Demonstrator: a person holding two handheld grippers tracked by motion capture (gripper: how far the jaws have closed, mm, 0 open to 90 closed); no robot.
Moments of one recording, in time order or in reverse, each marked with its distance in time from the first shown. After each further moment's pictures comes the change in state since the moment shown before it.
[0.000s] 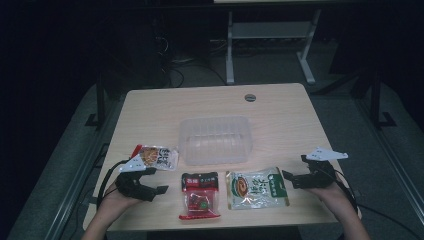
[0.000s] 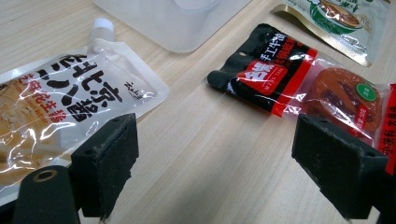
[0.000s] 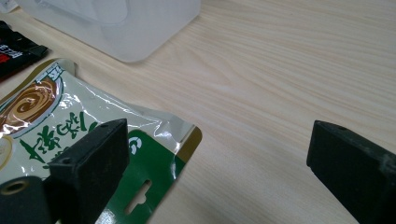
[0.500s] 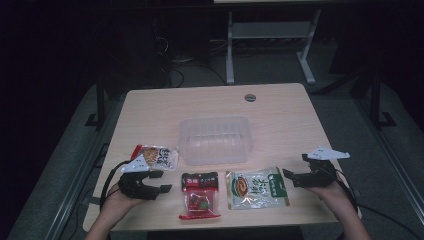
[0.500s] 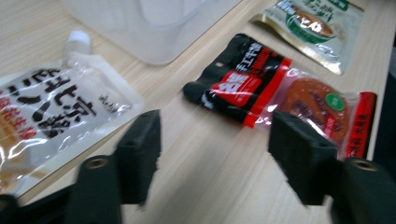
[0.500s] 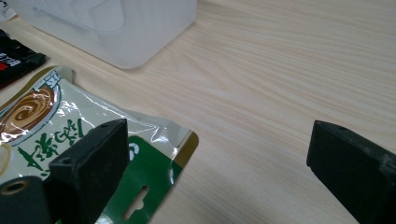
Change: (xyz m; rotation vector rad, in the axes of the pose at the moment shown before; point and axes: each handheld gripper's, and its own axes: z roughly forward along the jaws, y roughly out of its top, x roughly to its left) left arm -0.015 0.010 -0.001 -0.010 -0.038 0.010; right arm -0.001 0.001 -0.001 -0.014 -0.008 0.009
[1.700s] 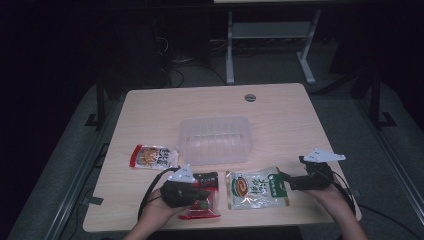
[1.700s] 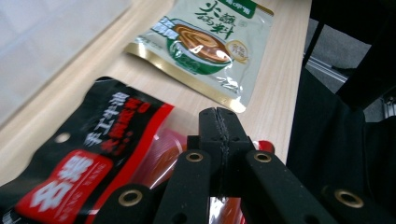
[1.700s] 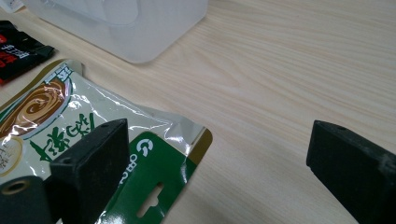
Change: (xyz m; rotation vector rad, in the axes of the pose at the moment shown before) left arm -0.080 0.041 0.069 0.075 -0.204 0.103; right arm 0.011 -0.001 0.002 0.013 0.003 -0.015
